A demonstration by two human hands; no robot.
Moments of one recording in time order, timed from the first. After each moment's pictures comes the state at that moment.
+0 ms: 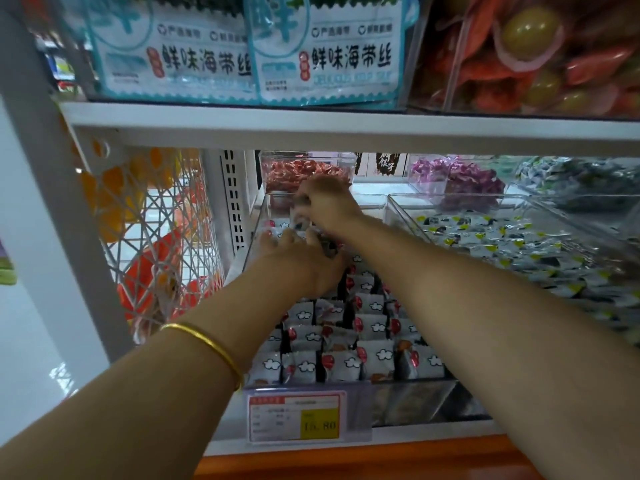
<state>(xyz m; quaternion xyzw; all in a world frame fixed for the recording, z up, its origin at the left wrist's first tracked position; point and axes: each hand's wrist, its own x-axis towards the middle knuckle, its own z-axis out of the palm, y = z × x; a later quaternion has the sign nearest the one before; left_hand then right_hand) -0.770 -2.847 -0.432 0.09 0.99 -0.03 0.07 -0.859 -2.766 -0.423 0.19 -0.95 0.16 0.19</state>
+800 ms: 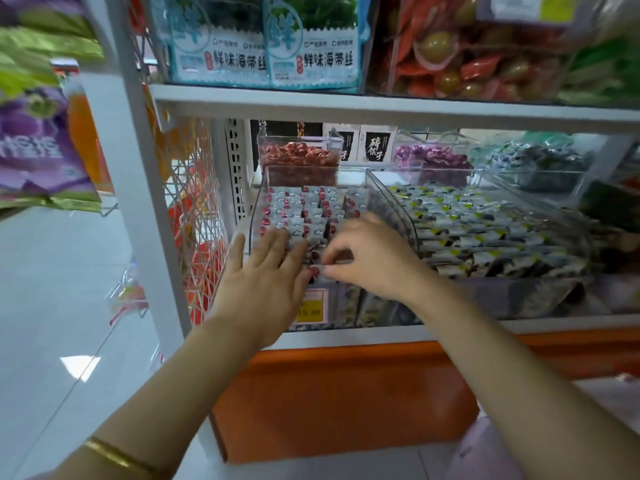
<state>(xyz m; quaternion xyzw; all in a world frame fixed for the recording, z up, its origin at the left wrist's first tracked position) -0.632 -2.894 -0.474 0.16 0.98 -0.02 -0.14 -0.642 -2.728 -0.436 0.21 -0.96 0.14 0.14</state>
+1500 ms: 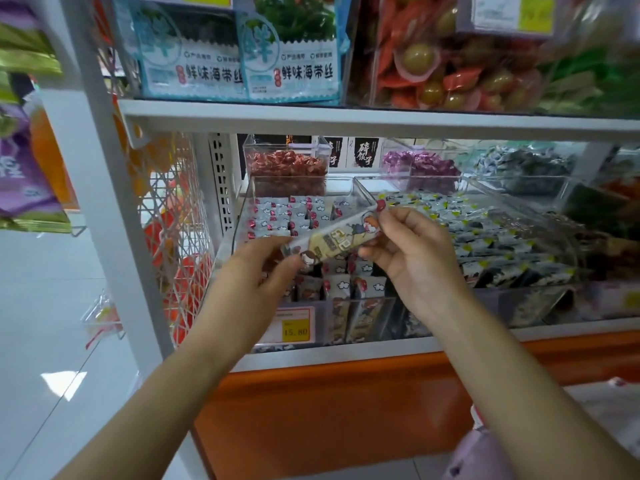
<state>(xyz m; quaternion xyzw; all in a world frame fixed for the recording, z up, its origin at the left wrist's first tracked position) -0.623 -2.889 -0.450 0.17 0.86 0.45 -0.16 -0.627 -2.701 -0.431 0.07 -0.54 0.83 0.13</state>
